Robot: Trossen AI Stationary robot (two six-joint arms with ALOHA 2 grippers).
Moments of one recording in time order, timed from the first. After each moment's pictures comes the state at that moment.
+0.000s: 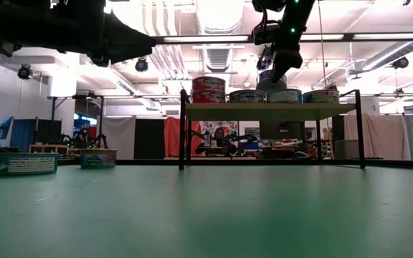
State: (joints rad) left arm -0.23 1.13 0.32 0.85 -0.60 0.16; right arm -0.43 1.52 1.45 -0.91 0.58 -0.52
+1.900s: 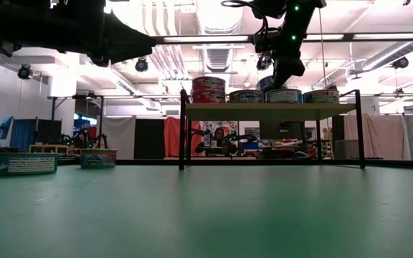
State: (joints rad) left arm -0.23 1.13 0.32 0.85 -0.60 0.16; right arm -0.43 1.52 1.39 -0.85 0.60 -0.55
